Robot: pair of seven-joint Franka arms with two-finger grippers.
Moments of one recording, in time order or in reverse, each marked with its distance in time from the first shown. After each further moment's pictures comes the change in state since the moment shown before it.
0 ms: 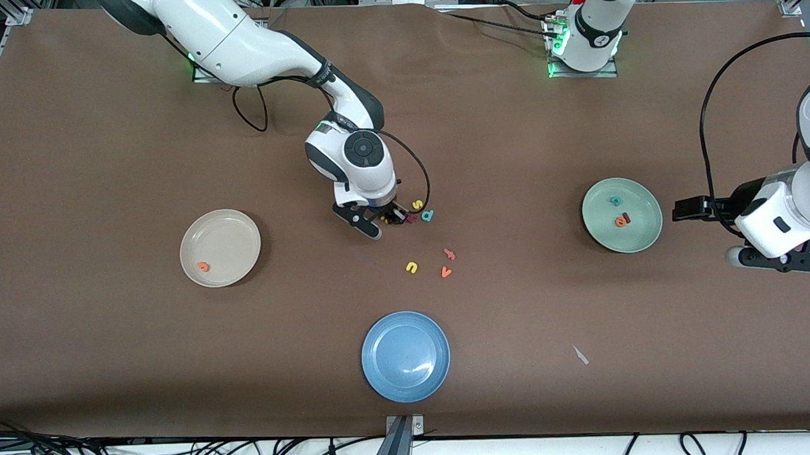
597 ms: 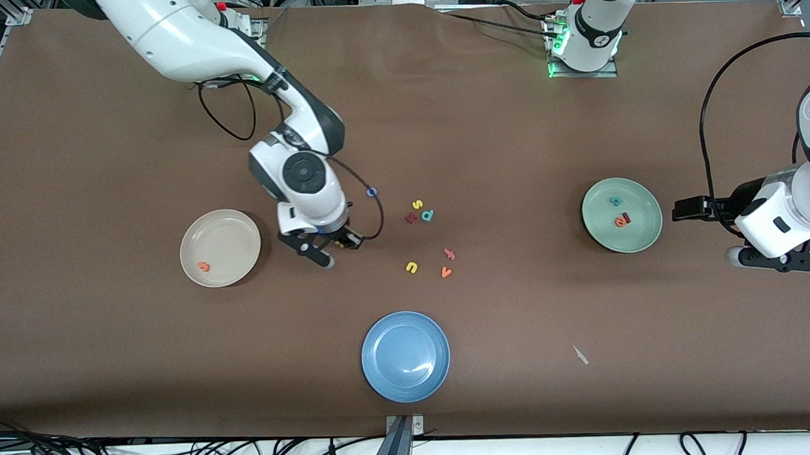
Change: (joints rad) left arm 0.000 0.000 0.000 -0.001 0.000 0.000 0.000; right arm -0.213 -0.129 0.025 0.009 0.037 -0.175 -0.311
